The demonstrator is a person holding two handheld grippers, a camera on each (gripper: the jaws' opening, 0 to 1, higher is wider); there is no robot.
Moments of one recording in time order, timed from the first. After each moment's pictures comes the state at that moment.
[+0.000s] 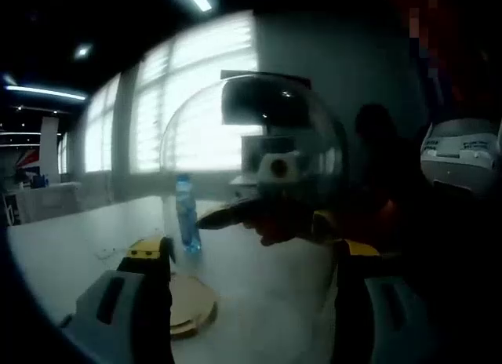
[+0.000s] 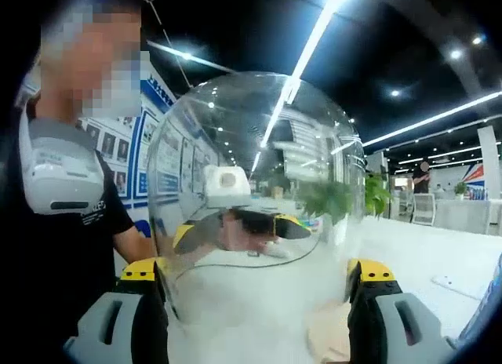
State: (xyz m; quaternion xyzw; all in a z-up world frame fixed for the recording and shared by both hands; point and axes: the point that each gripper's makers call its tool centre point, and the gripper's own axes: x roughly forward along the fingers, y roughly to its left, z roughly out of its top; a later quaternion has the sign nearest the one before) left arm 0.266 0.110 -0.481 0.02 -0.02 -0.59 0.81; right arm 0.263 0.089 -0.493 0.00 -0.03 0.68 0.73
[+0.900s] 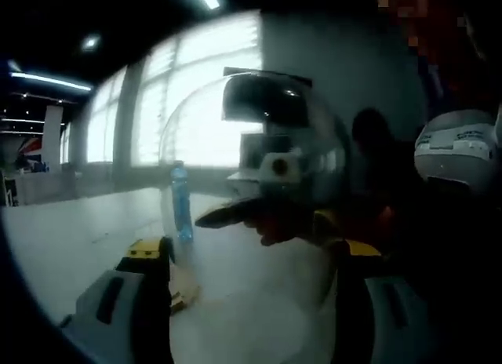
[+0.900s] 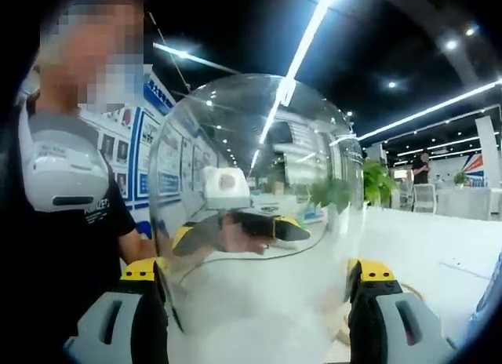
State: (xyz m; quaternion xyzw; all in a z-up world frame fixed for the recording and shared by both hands) left arm 0.245 0.116 -0.505 -0.01 -0.01 -0.58 0.81; right arm 0.241 0.094 -0.516 0.01 -0.01 0.68 0.73
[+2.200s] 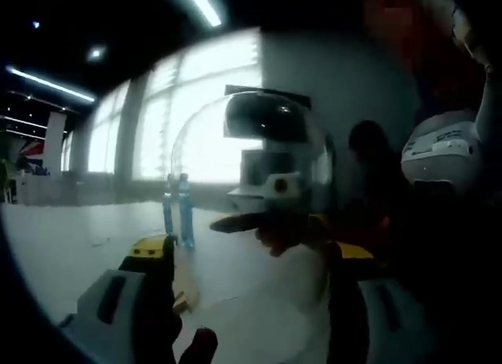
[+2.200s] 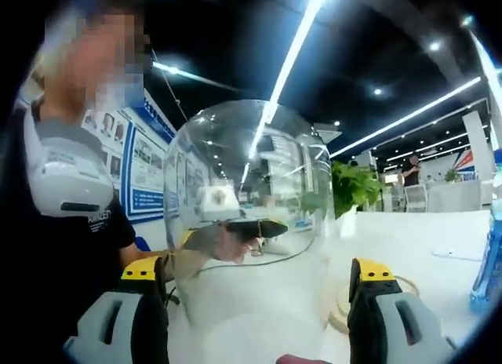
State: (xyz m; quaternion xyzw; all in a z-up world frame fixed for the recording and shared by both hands) left arm 0.237 0.133 -0.500 -0.04 -0.05 -0.57 0.82; right arm 0.245 0.063 -0.516 0.06 -0.02 0.66 0.75
